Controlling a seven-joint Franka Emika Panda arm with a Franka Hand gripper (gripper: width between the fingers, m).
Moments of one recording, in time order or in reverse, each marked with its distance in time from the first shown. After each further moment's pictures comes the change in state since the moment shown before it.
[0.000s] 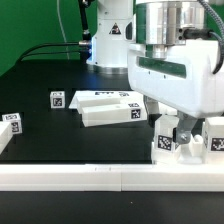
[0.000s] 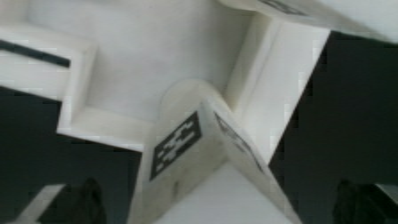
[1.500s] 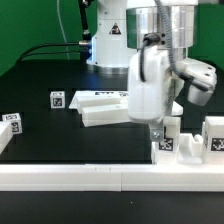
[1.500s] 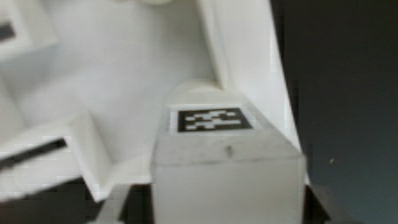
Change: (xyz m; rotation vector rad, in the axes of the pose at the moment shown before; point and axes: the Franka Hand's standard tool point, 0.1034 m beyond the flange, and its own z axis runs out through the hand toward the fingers) arm 0.002 0.009 0.004 -0.034 -0.045 0.984
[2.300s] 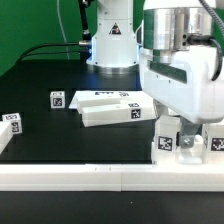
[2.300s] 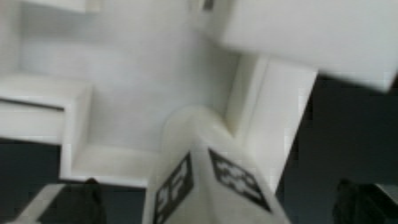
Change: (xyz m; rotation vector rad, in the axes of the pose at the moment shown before) arm -0.013 0.003 0.003 0.030 0.033 -0.764
